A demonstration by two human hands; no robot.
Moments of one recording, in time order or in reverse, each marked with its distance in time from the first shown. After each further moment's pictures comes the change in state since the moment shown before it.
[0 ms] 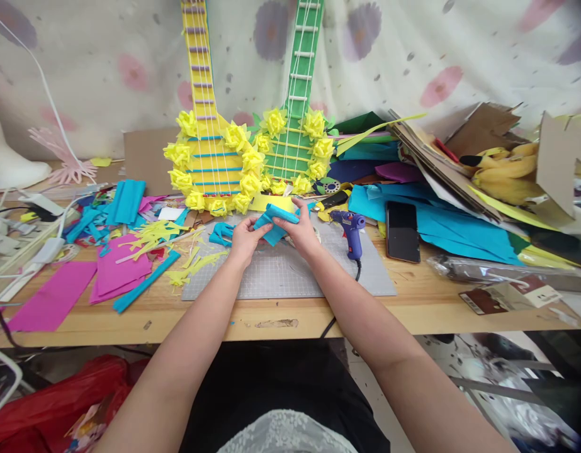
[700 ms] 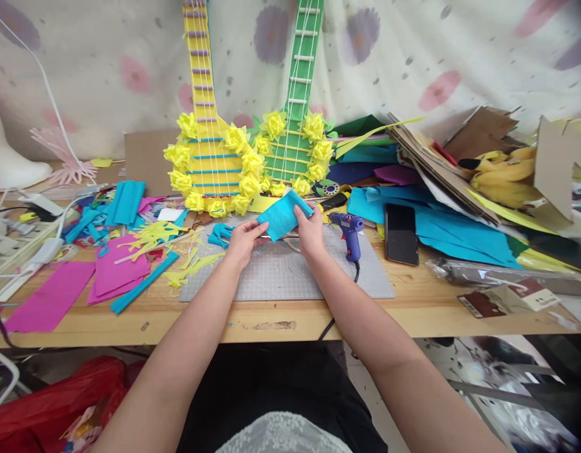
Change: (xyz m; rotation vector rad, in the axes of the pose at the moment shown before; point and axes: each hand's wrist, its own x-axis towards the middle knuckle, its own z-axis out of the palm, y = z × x) left_hand -0.002 0.006 -0.002 -0.086 -0.096 -0.055; right_hand 0.011 0.003 -0.008 -0.008 0.263 0.006
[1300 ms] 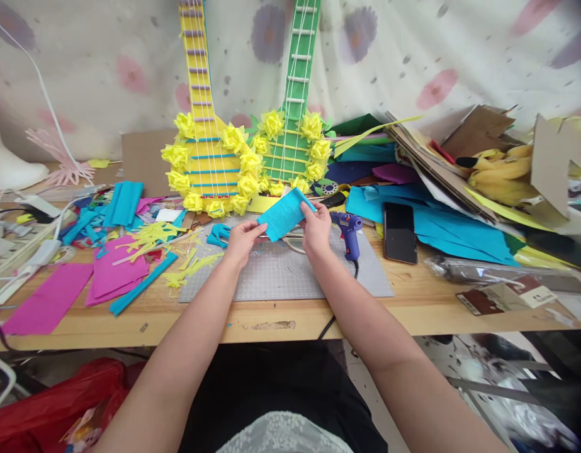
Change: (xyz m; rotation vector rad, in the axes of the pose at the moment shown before) left_hand 0.004 -0.003 -0.003 0.056 0.016 0.043; right_hand 0.008 -0.005 -0.007 0.176 0.125 -0.043
